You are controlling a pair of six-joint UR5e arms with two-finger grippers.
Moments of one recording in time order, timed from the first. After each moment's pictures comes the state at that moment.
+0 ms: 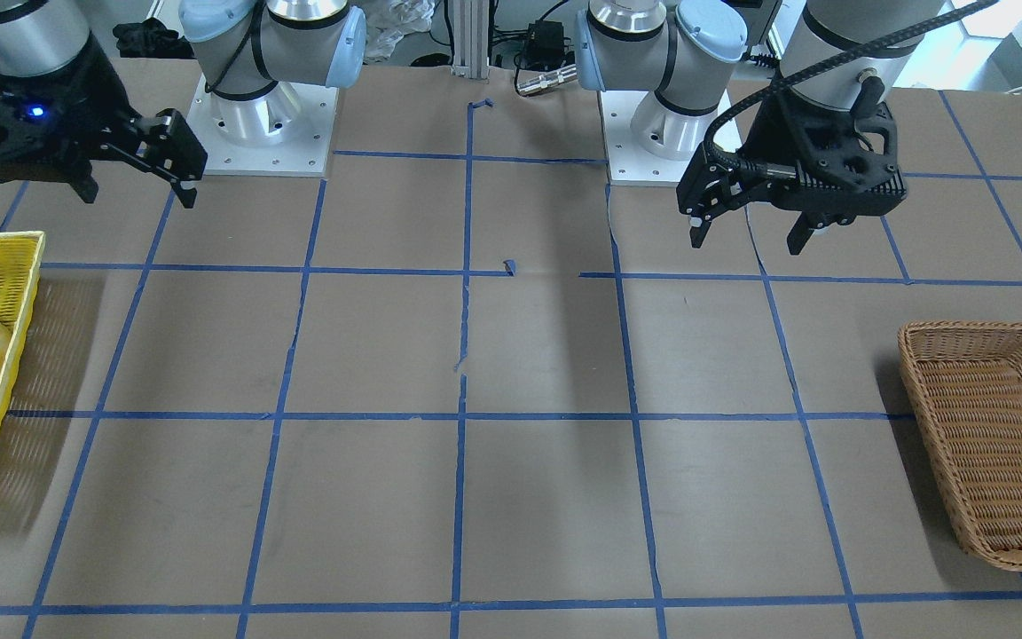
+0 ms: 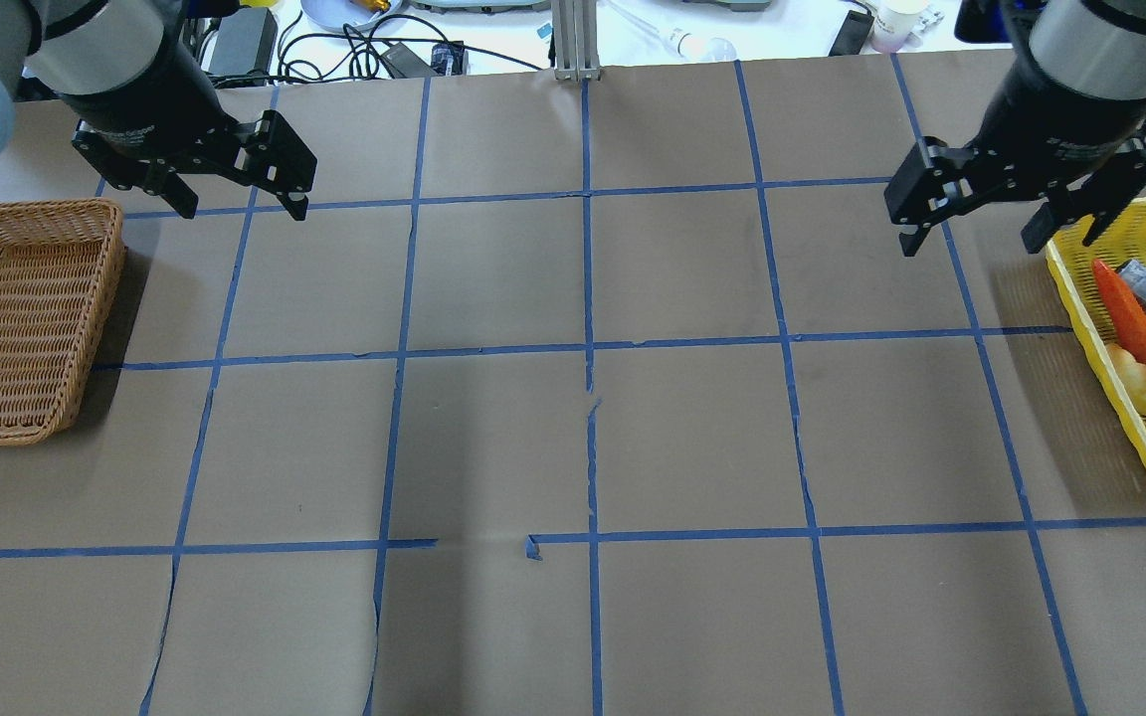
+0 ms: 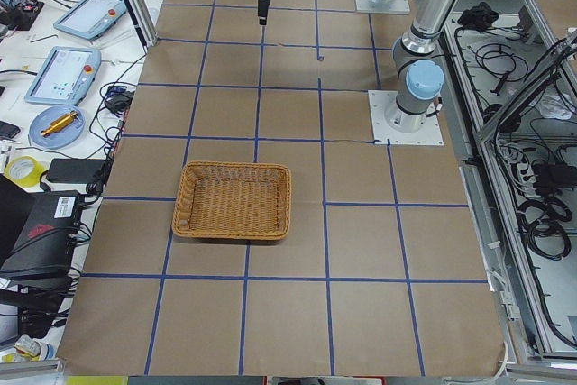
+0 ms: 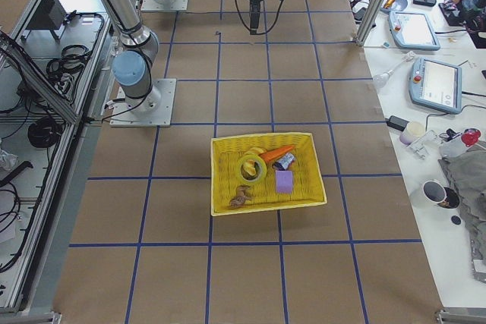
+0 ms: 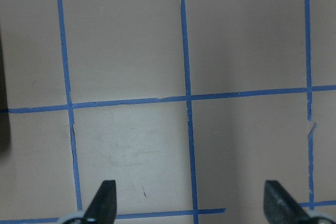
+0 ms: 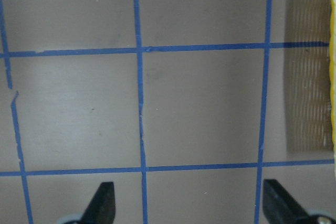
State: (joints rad) left arm -1.53 -1.57 -1.54 -1.52 1.58 0.10; right arm 1.39 -1.64 1.61 -1.51 -1.59 -0.17
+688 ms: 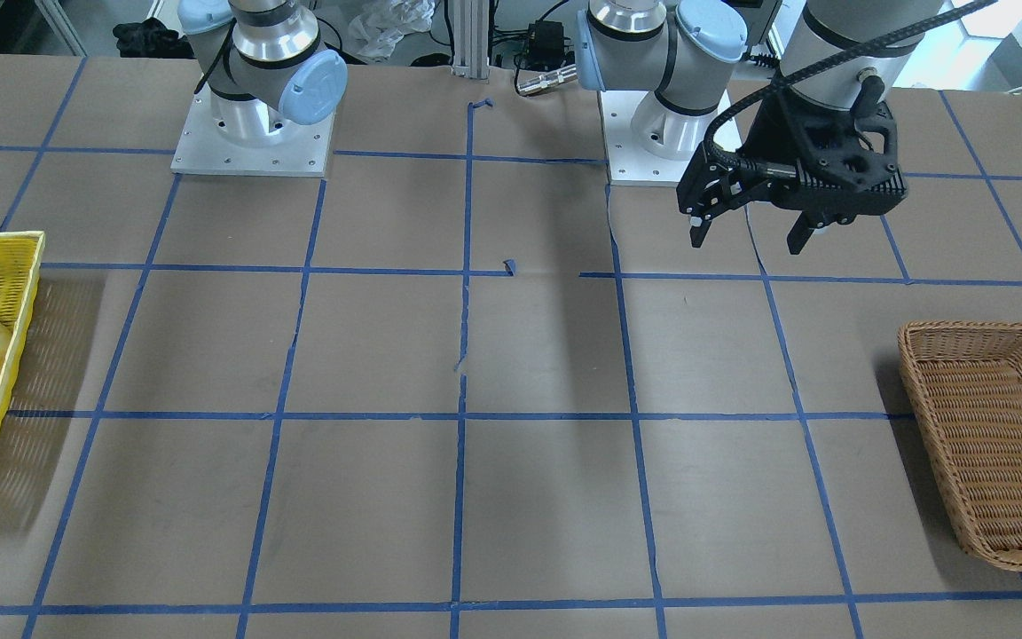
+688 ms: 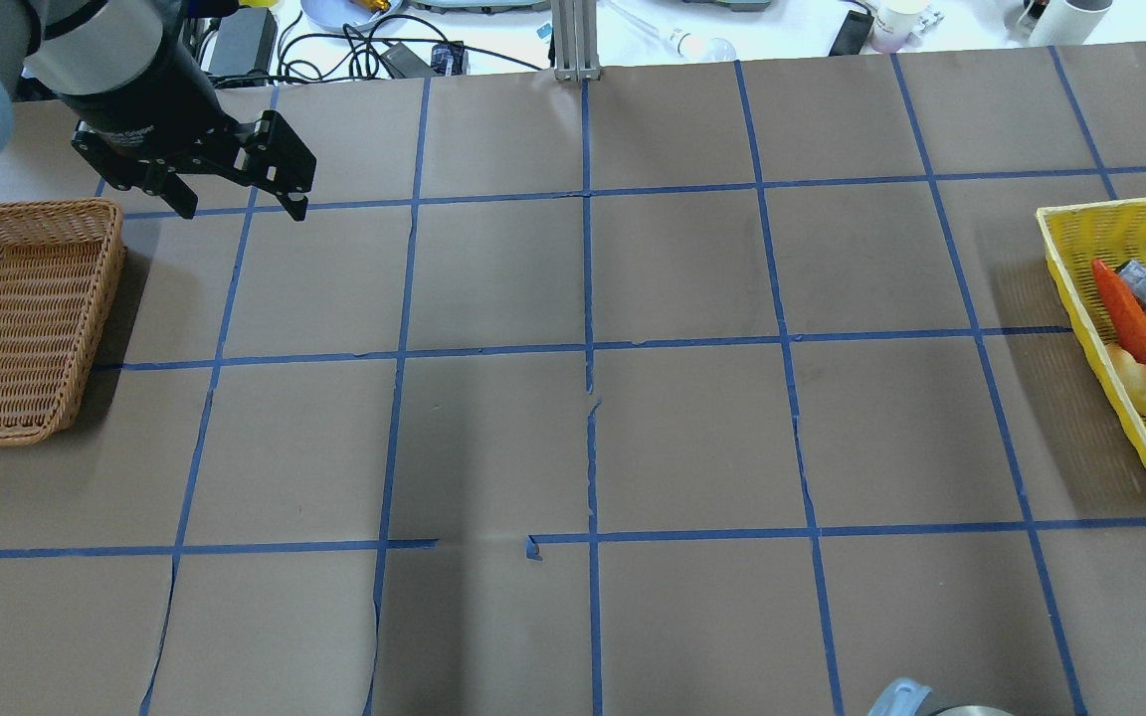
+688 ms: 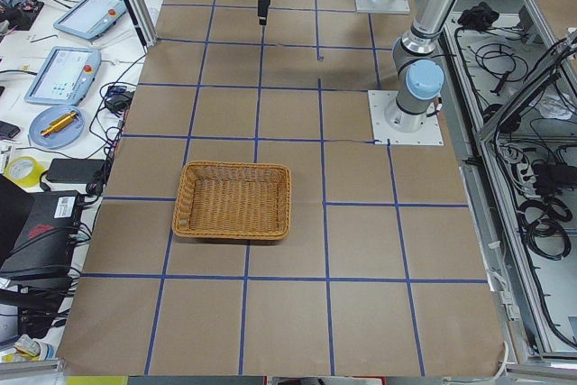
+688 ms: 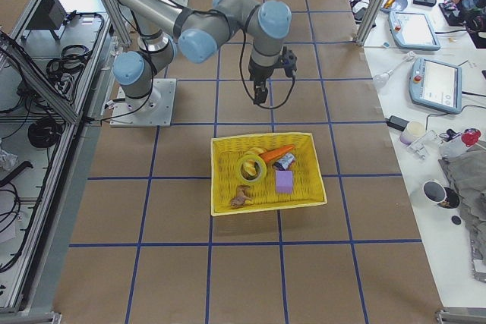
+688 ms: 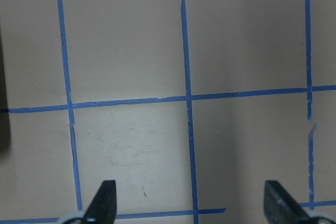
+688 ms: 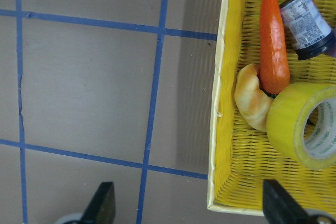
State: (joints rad) left arm -1.53 -1.57 -1.54 -1.52 1.58 0.10; right arm 0.86 -1.47 1.62 -1.57 -1.54 -0.87
